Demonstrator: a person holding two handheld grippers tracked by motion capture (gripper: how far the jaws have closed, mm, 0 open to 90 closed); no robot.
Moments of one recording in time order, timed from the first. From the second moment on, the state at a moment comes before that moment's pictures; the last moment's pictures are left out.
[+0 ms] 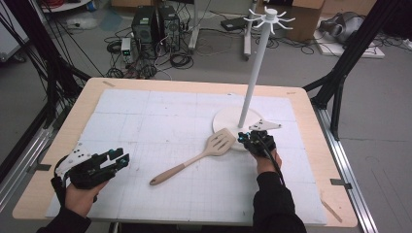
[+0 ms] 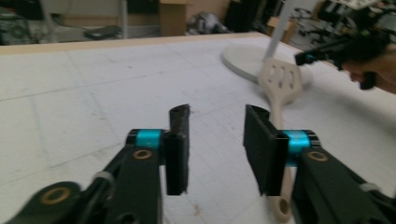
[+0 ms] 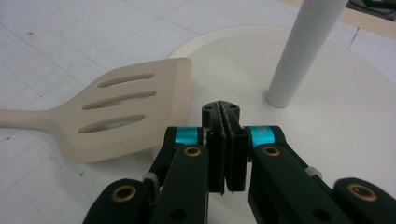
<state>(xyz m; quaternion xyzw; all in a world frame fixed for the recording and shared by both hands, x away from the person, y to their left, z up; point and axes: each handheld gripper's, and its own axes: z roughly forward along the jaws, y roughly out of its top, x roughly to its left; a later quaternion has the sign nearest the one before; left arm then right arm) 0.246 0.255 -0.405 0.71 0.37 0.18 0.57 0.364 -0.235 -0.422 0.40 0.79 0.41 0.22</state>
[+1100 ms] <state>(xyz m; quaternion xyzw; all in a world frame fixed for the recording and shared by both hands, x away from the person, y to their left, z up) 0.250 0.181 -0.439 0.83 0.31 0.09 0.46 0.364 -0.222 -0.423 0.39 0.80 0.39 0.22</state>
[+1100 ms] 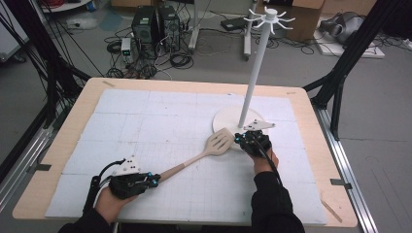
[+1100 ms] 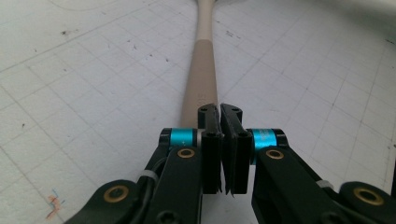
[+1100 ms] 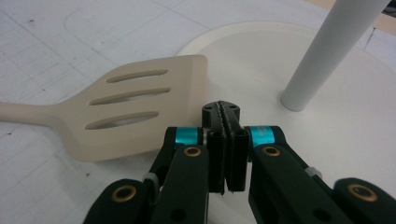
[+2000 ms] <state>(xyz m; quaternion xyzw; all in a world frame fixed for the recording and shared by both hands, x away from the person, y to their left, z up) 0.249 0.180 -0.438 0.82 0.33 0.10 0.45 0.359 -0.224 -0.412 0.39 0.81 0.37 0.23</state>
